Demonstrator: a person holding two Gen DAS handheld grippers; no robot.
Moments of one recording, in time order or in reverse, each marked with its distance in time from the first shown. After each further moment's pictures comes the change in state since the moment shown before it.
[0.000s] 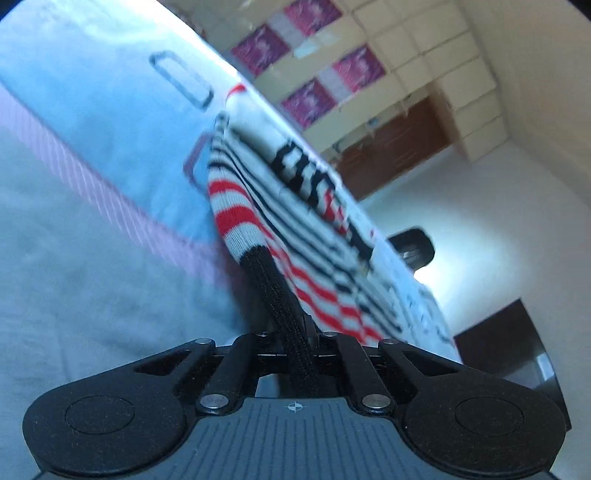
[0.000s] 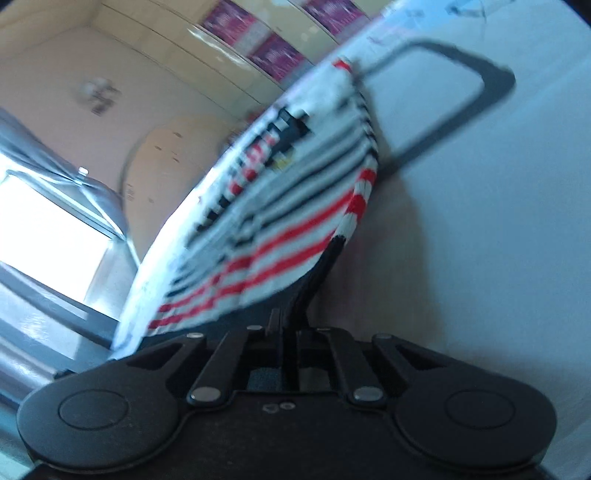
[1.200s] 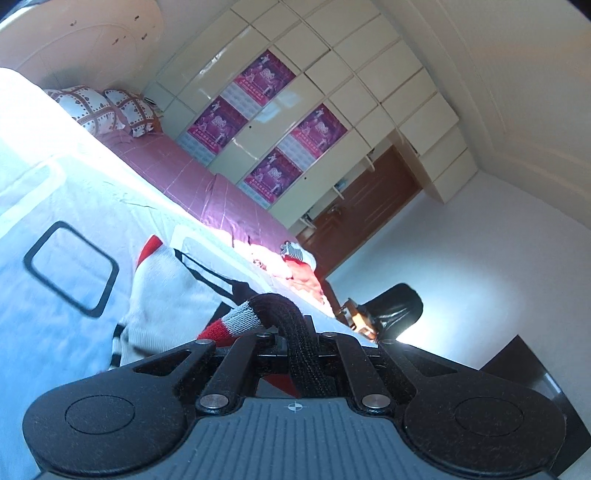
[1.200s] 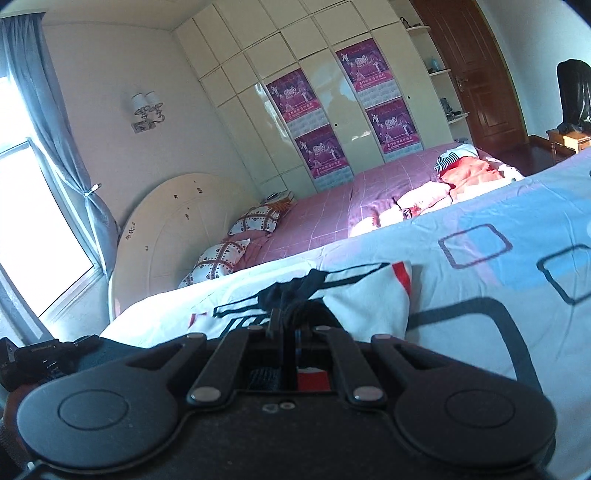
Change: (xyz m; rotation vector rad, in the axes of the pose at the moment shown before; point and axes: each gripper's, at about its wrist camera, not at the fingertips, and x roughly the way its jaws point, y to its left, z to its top) left arm 0.081 -0.083 0.179 0.148 -0.184 -0.036; right arm 0.042 0.087 0.189 -0.383 -0.239 -0.109
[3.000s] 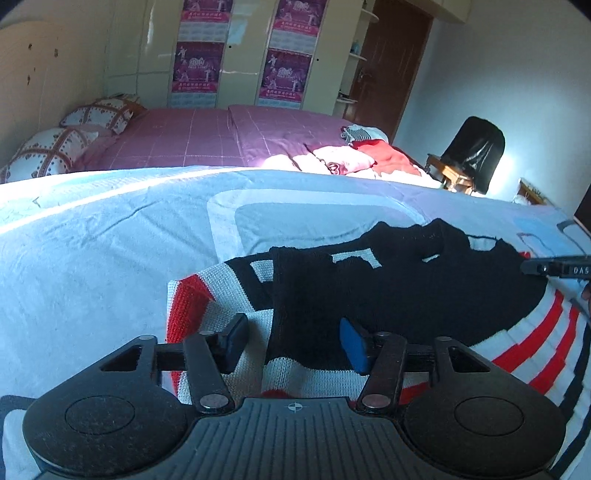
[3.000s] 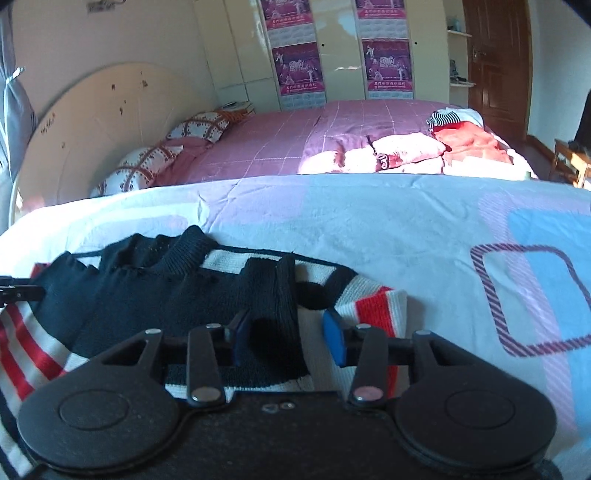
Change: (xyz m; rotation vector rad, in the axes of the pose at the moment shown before) left arm 0.231 0.055 0.042 0.523 0.352 0.290; right arm 0.268 -0.070 0.020 -0.226 0.292 -0.205
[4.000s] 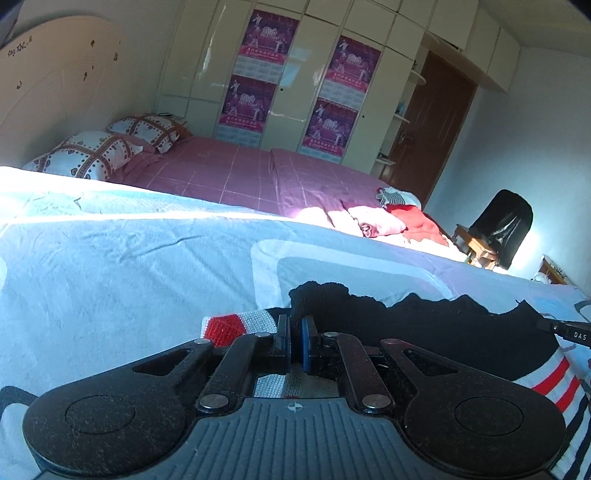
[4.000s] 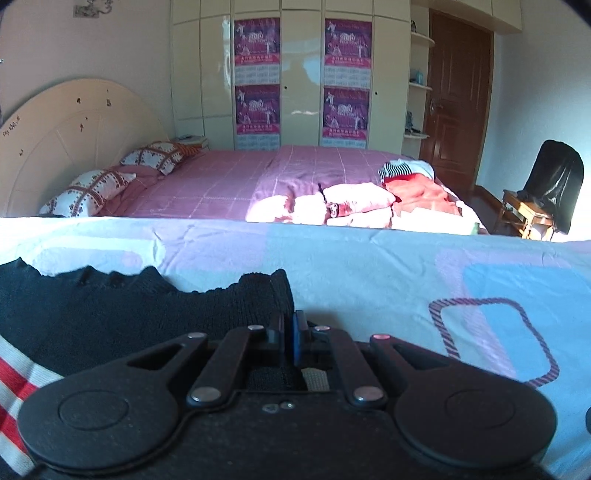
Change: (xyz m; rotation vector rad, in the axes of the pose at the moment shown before) left arm -0.007 0.024 0.004 -0.200 -0.162 0.062; right arm 0.009 0.009 0.008 -0.038 -0.145 -0.211
